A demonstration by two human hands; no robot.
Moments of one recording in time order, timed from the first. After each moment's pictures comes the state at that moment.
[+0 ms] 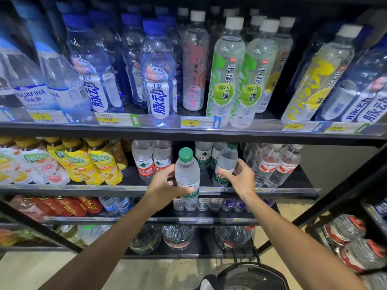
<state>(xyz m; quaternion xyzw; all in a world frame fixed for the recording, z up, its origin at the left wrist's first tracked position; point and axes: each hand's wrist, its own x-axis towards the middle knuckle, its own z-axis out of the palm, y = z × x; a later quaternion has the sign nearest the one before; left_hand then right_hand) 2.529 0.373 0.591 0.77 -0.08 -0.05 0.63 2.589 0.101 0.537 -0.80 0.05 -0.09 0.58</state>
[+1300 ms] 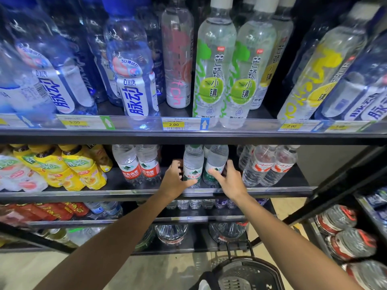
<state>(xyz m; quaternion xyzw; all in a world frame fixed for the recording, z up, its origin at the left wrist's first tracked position) 2.620 0.313 0.505 0.83 -0.03 -0.03 0.56 2.603 0.096 0.525 -0.88 0.04 0.00 0.47</state>
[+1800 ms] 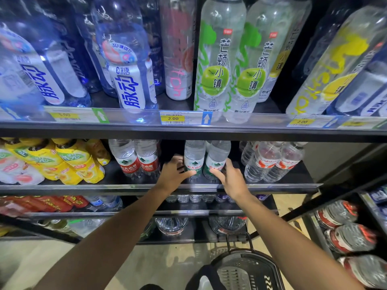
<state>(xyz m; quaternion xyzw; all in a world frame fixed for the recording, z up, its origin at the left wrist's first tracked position) 2.636 0.319 0.487 0.82 -0.02 -0.05 0.56 2.607 0.091 0.508 -0.92 0.01 0.04 0.39</state>
